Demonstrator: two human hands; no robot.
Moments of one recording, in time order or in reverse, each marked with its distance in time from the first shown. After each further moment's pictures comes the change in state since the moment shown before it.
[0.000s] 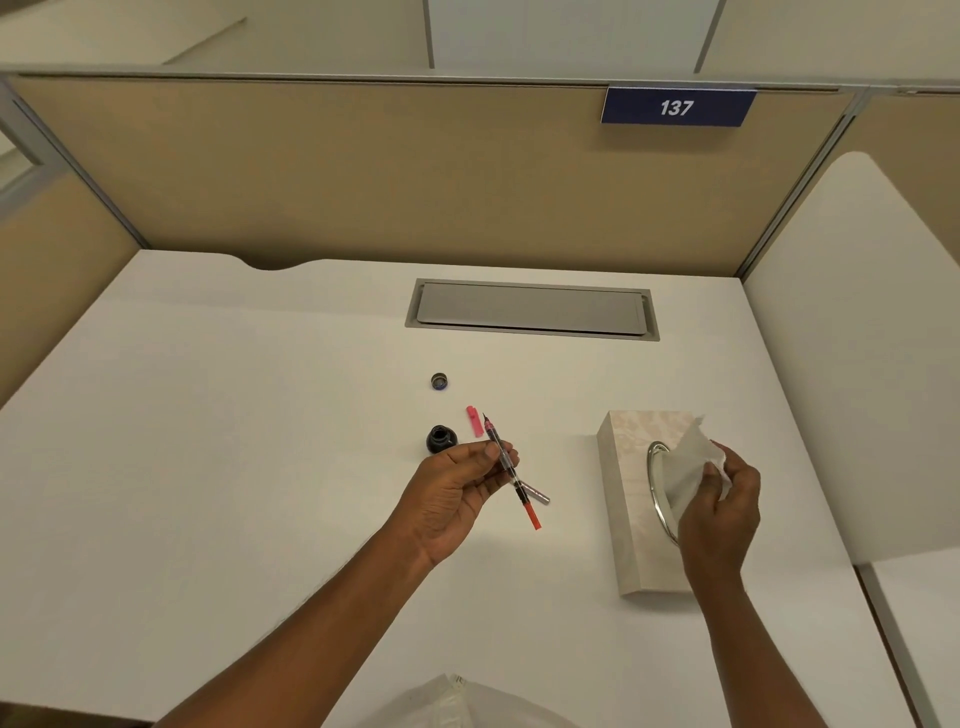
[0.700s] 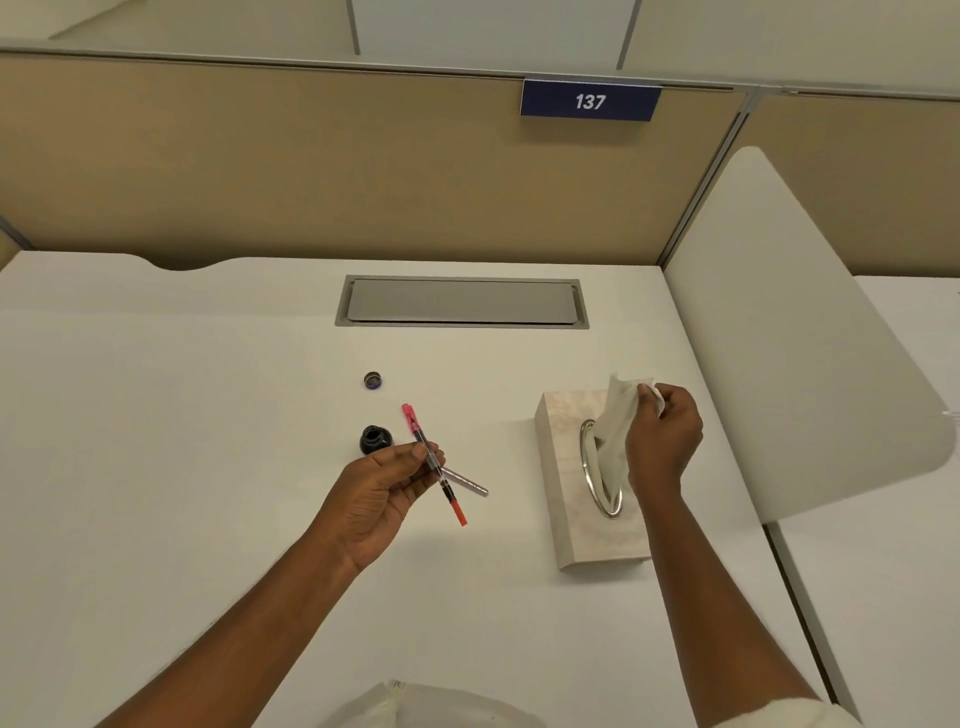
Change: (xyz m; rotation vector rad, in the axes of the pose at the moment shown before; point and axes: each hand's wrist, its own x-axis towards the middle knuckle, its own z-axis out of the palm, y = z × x) left_hand 0.009 -0.008 -0.008 0.044 0.034 -0.018; right_hand 0.061 -0.037 0.008 0.031 0.107 0.107
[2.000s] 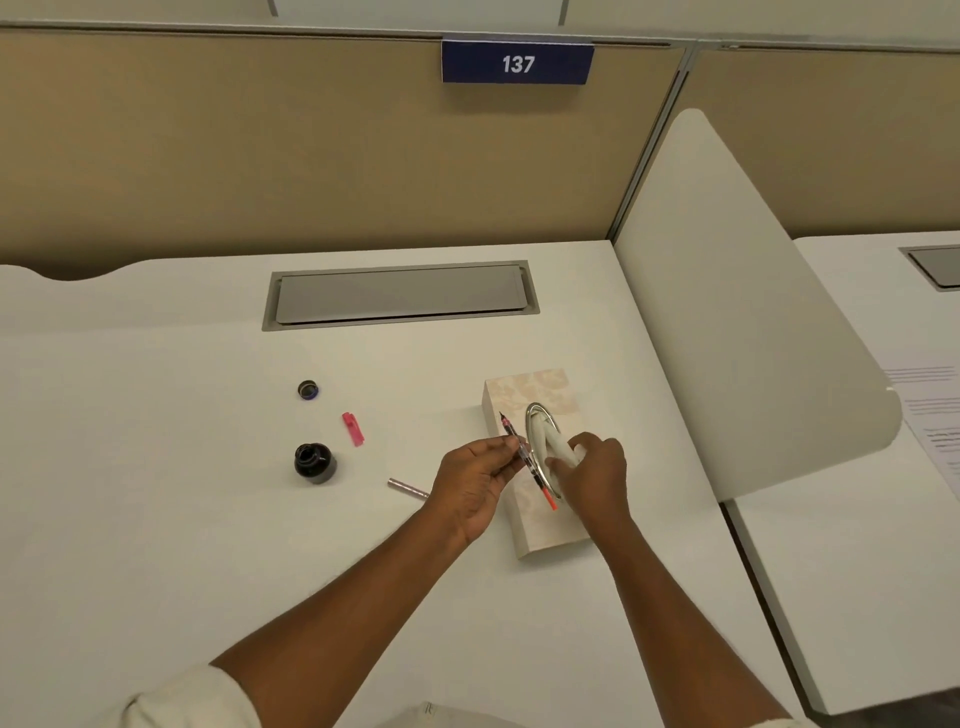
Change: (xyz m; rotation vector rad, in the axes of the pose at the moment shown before) left_hand 0.077 -0.100 0.115 -0.056 -0.059 -0.202; right_hand -0.007 0.060 -0.012 -0.551 -0.435 0.115
